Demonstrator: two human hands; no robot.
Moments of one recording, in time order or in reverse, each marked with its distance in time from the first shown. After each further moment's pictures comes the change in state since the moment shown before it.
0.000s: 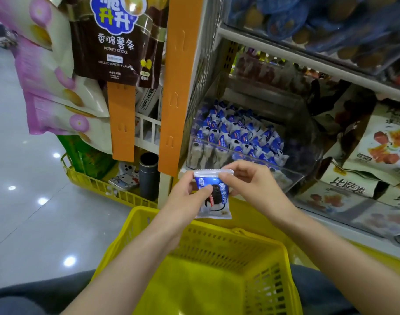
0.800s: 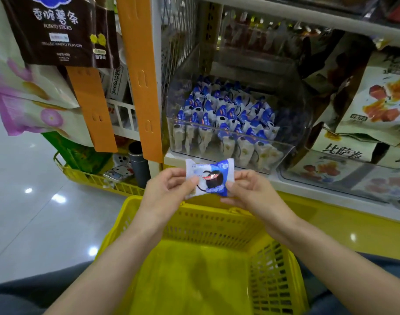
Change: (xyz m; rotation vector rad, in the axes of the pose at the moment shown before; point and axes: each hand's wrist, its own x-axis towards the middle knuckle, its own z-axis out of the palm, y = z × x) left_hand 0.007 -0.027 0.005 0.070 0.137 0.039; right_hand -0.034 0.050 -0.005 0.520 0.081 0.377
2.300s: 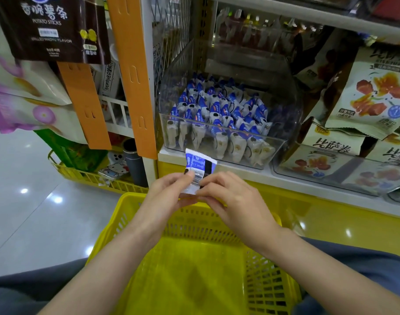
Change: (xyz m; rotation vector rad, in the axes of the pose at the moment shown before) left_hand -0.008 -0.004 0.007 -0.072 -0.131 -0.134; right_hand -0.016 0.016 0.004 -1.135 0.021 -1.030
